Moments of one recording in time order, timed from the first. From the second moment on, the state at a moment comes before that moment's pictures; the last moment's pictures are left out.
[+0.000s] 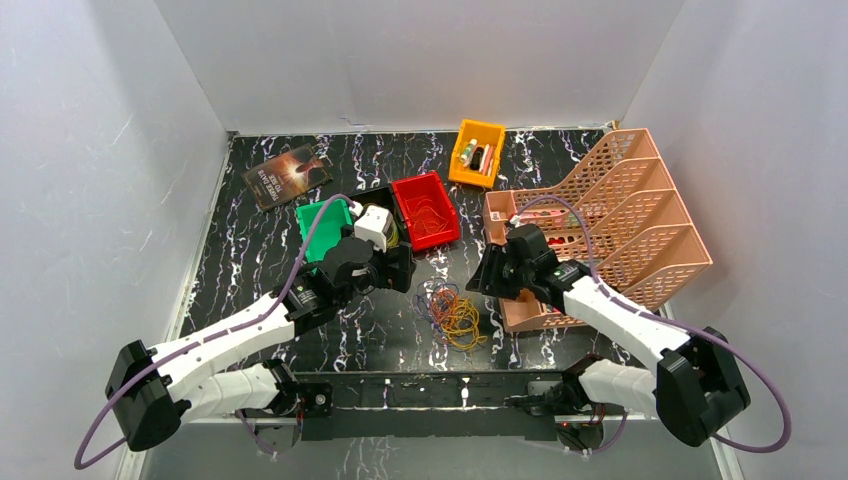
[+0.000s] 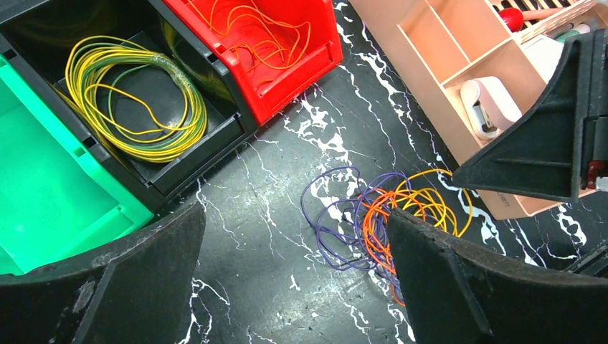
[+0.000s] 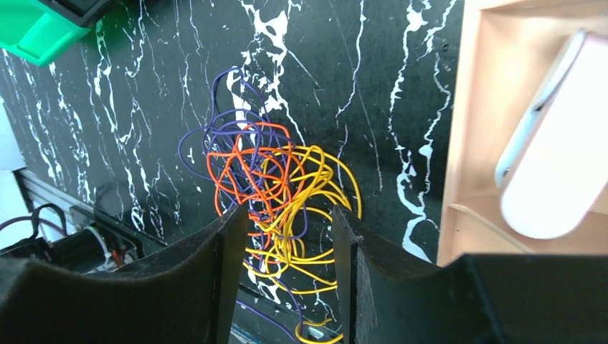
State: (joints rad) left arm -0.89 1.03 0.73 -0.16 -0.32 -0.33; right arm 0.59 1.12 0.64 -0.35 -0.16 0.74
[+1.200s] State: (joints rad) left arm -0.89 0.97 0.59 0.04 -0.24 -0.30; right arm 0.62 1.08 0.74 -0.42 -0.19 0.60
